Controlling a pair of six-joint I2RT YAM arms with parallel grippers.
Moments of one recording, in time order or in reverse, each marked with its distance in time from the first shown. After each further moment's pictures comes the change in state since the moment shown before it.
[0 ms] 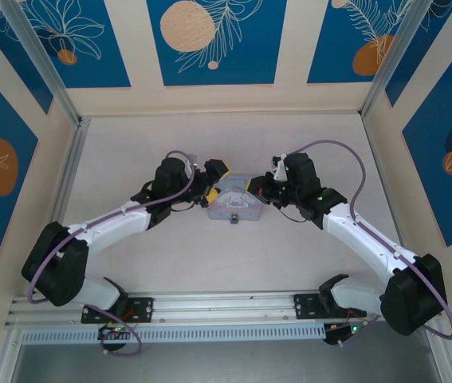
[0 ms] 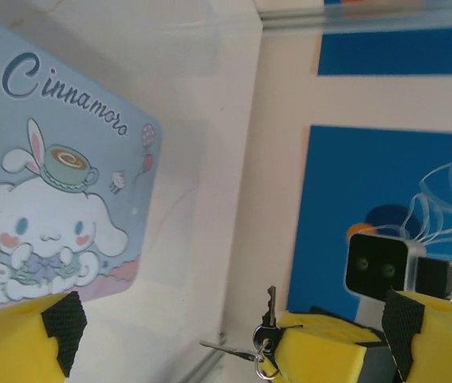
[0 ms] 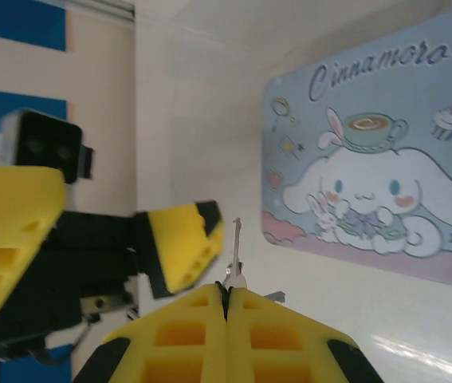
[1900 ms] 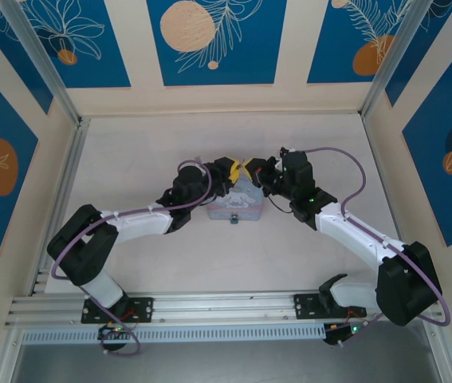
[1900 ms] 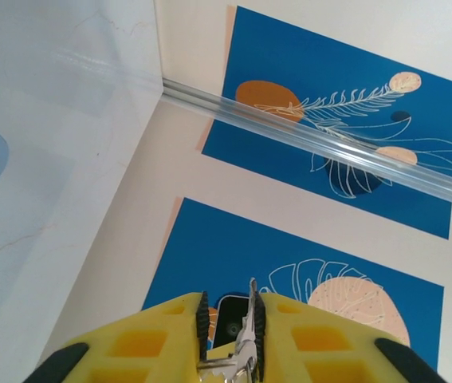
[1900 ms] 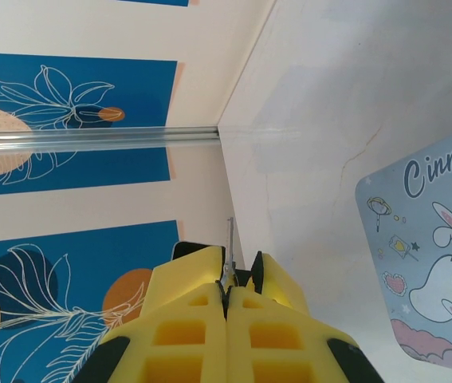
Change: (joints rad) left arm -0.130 0.187 0.020 0.433 -0.329 -0.466; right arm 0.025 0.067 -0.056 0.388 0.189 0.417
